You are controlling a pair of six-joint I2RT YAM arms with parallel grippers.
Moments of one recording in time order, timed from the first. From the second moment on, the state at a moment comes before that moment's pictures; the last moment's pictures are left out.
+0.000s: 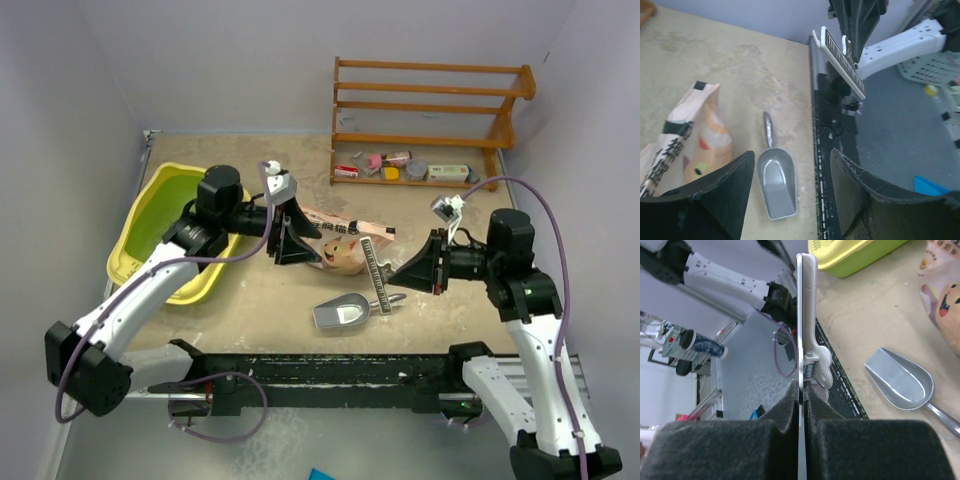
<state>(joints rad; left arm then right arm) -0.51 1.14 1.03 -0.14 1.02 -0.06 0.12 0.73 0.95 -0.72 -1.16 0.24</state>
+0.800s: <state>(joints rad) -0.54 1.26 1.11 -0.26 1.34 -0.01 0.58 1.03 1.08 -0.75 -0.79 0.17</state>
